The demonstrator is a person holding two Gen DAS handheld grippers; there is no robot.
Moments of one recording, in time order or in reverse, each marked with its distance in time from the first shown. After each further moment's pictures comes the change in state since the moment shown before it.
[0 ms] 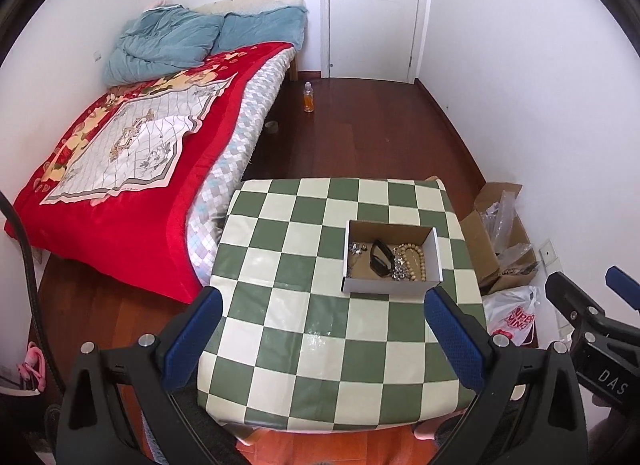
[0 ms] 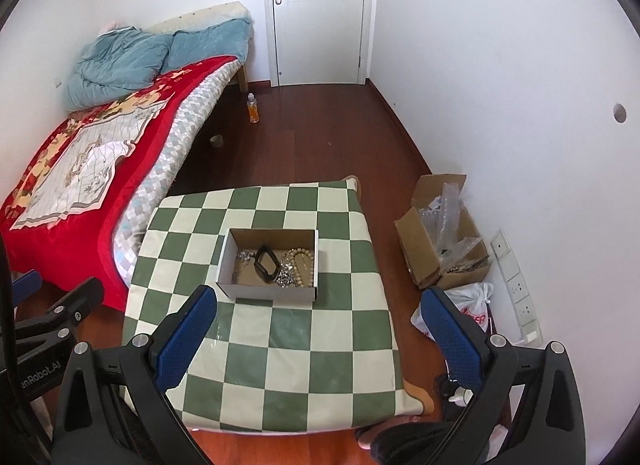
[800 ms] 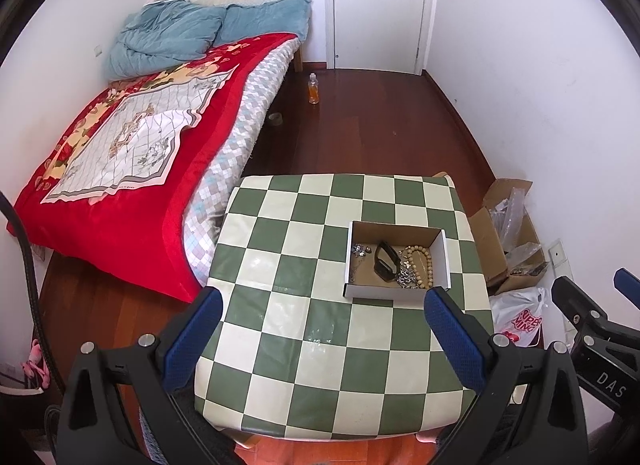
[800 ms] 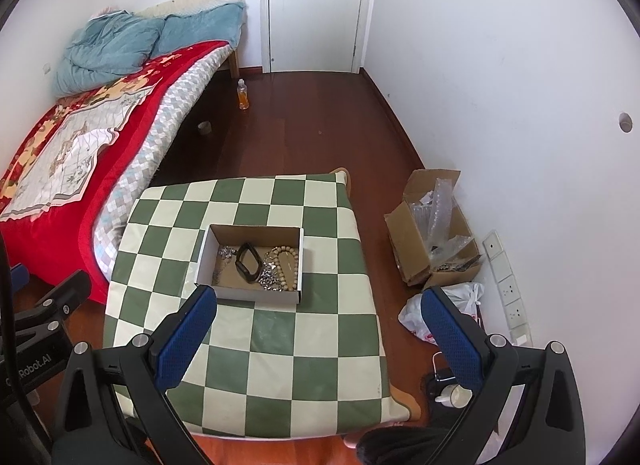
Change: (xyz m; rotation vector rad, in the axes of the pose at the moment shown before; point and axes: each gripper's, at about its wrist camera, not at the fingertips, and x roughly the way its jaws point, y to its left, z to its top) left arm 0.029 -0.009 0.014 0.002 0.038 0.025; right arm 0.039 -0.003 0.016 -0.024 0.057 -0.045
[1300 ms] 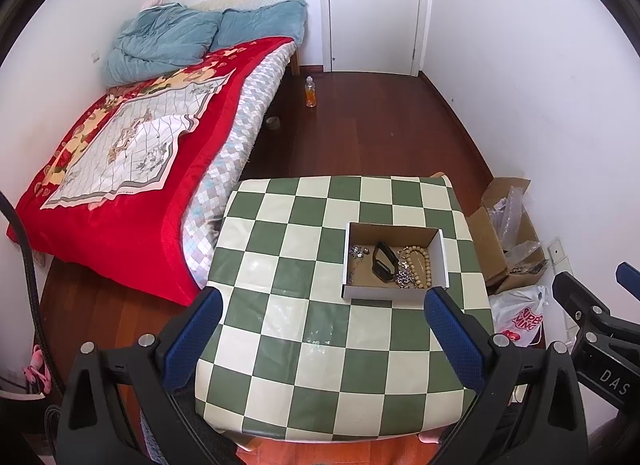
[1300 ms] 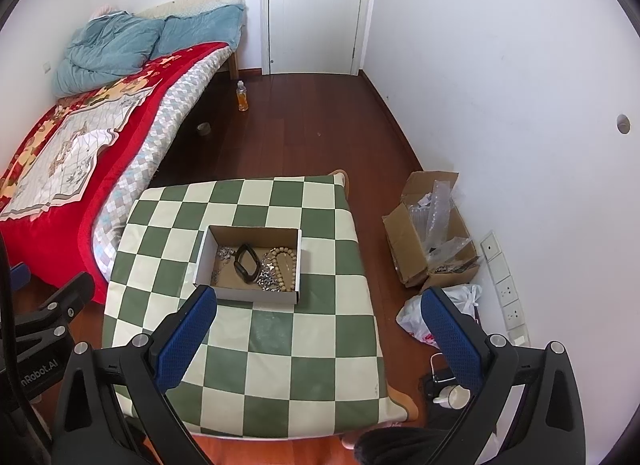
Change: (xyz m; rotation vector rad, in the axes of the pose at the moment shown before) left arm -0.002 -0.003 -0.003 0.016 -0.013 -0.006; right arm 0.000 -0.001 0.000 0.000 -0.011 -0.004
